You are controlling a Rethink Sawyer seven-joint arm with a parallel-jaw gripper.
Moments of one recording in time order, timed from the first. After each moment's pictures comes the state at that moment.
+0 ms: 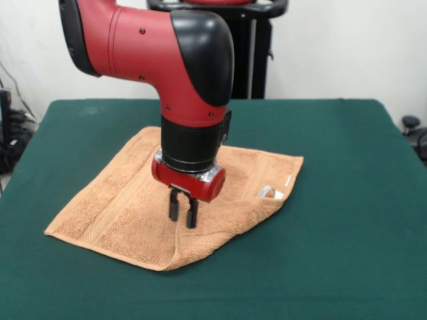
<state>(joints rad) -0.27 -0.35 0.00 1.39 -0.18 0.41 2.18</state>
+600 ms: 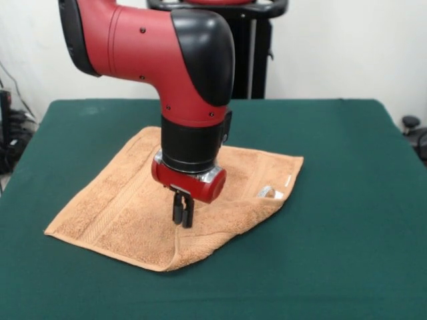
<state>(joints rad) -0.27 -0.35 0.00 1.39 -0.18 0.41 2.18</state>
